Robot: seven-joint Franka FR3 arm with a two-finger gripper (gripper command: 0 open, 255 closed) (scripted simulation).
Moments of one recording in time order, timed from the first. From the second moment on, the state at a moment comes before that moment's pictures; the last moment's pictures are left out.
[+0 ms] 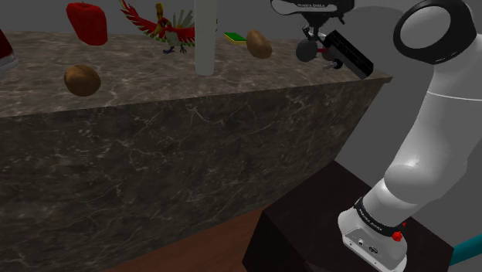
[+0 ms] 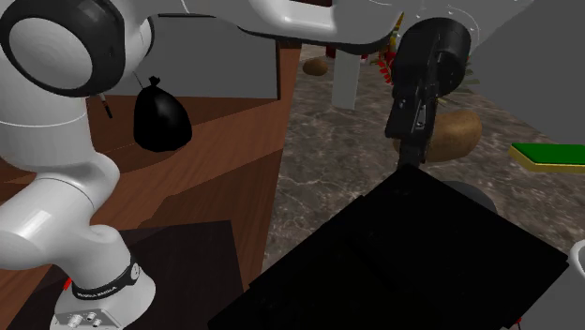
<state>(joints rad) -0.13 0.30 0.16 -1.29 -0.98 1.06 0.54</state>
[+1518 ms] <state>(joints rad) -0.13 0.37 0.15 -1.27 -1.02 1.06 0.59</state>
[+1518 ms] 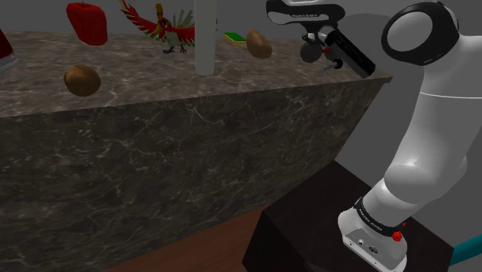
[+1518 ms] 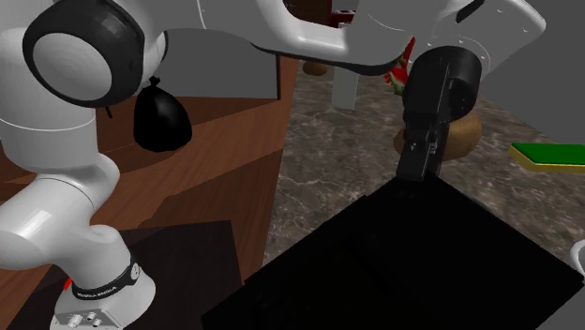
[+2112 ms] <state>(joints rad) -0.11 0.40 0.14 -1.13 -1.07 0.99 0.48</state>
